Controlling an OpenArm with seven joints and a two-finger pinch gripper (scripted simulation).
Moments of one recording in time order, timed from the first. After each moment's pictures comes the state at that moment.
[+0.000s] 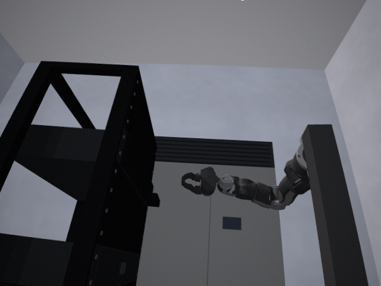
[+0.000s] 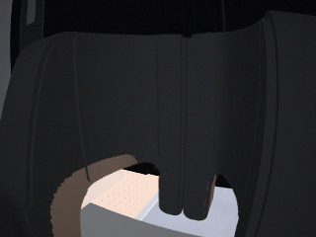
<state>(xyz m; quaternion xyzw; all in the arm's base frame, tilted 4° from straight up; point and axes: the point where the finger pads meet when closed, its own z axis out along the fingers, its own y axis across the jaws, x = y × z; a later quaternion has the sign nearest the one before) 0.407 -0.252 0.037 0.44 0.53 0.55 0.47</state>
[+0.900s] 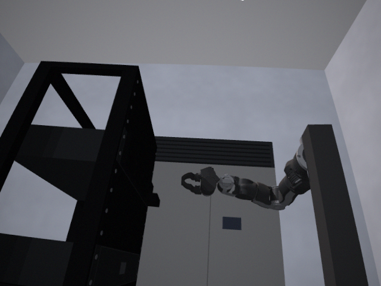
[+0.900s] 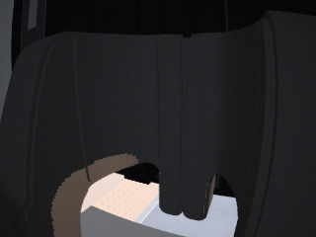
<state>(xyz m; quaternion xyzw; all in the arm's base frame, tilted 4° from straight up) 0.407 -0.244 0.034 0.44 0.54 0.55 0.47</state>
